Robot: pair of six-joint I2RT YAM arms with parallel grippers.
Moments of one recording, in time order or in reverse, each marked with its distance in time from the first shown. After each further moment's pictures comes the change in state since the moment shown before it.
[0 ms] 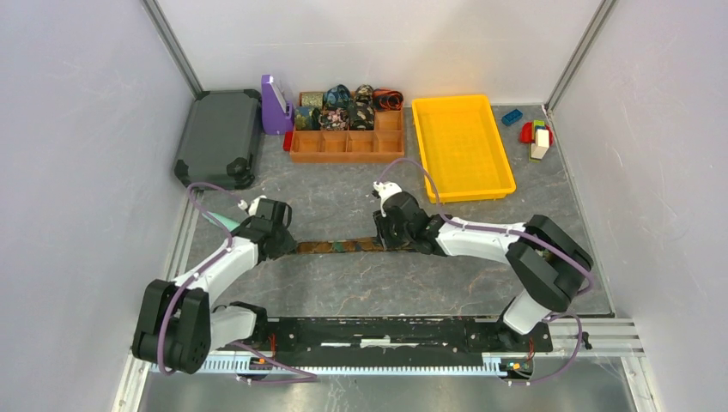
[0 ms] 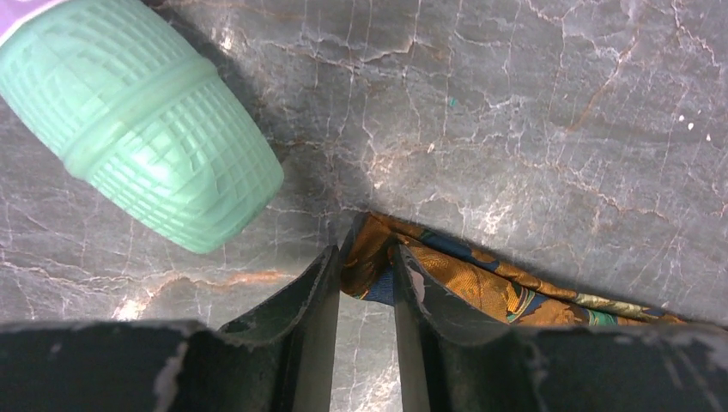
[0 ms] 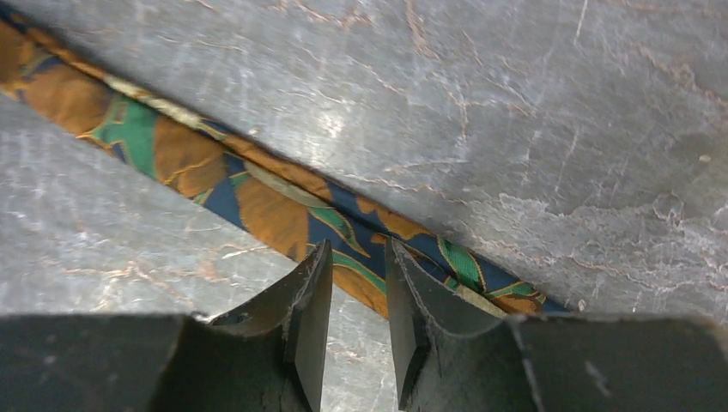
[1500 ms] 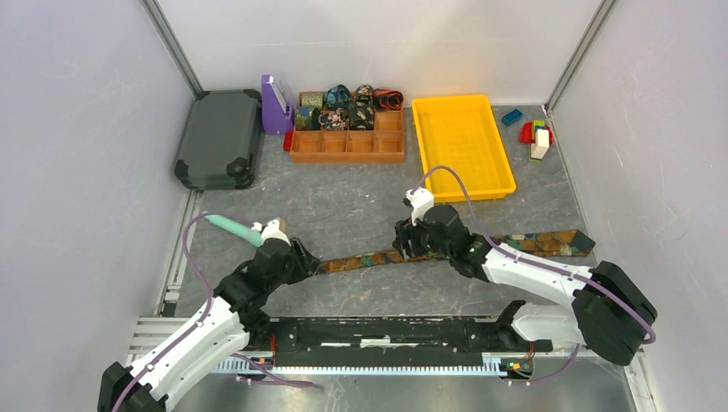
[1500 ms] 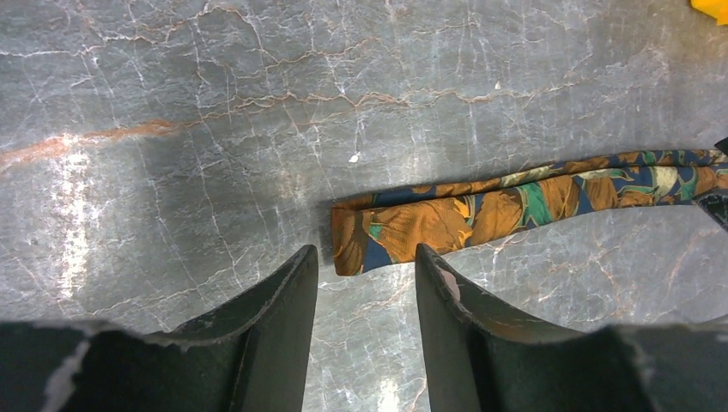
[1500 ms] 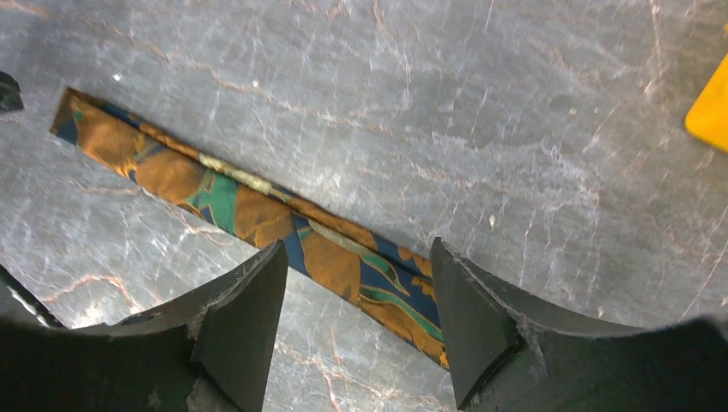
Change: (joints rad) left arm -0.356 -0.638 -0.257 -0.042 0.047 -0.107; right arm -0.054 -0.388 -0.264 0.050 -0.022 -0.110
